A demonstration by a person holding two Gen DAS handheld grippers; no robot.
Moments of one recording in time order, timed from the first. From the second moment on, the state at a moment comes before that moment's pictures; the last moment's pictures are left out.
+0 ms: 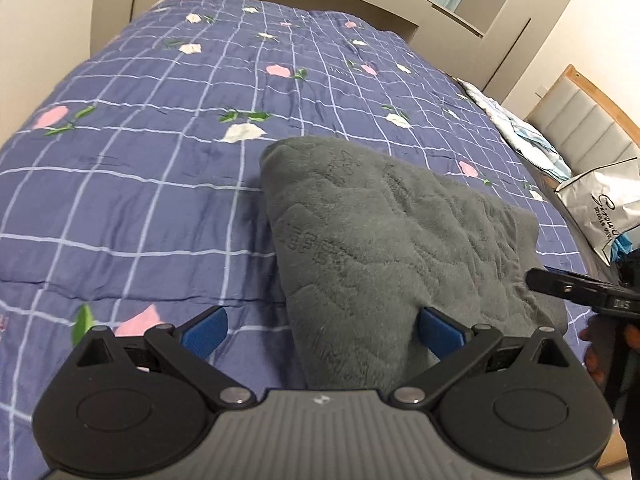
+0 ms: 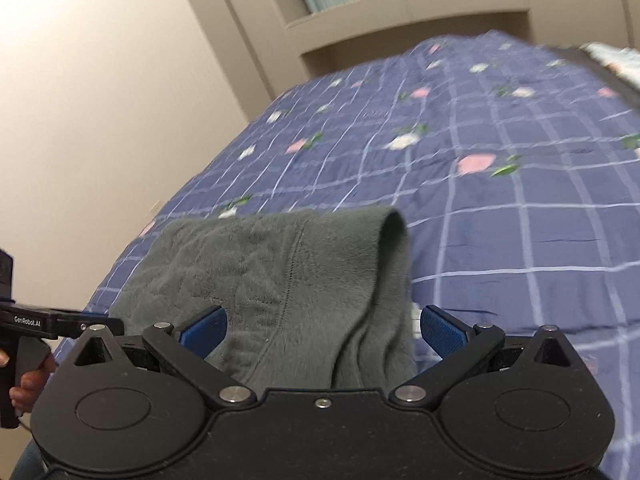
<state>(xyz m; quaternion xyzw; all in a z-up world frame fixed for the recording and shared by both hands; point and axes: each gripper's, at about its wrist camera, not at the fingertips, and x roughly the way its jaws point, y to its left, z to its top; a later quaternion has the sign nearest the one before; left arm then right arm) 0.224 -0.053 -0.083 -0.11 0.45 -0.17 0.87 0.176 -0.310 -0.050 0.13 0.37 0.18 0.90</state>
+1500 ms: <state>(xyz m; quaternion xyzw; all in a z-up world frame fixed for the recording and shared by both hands) 0.265 -0.074 -0.121 -0.17 0.50 -0.24 0.82 0.223 -0.317 -0.087 0.18 0.43 0.27 0.84</state>
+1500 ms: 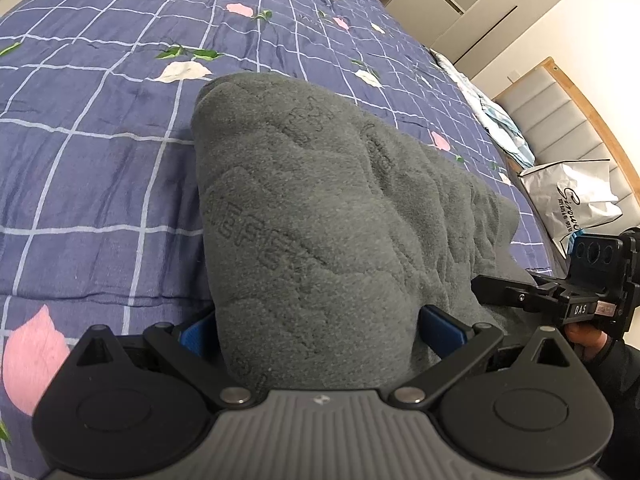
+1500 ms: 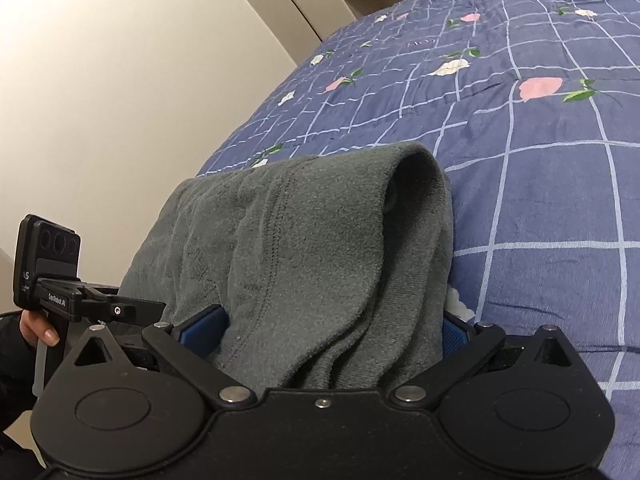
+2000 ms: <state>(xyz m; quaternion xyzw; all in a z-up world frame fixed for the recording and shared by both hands) 0.268 -0.076 -0.117 -0.16 0.50 -0.24 0.81 0.225 -0.311 -0.083 0.17 0.44 0.26 0.84</state>
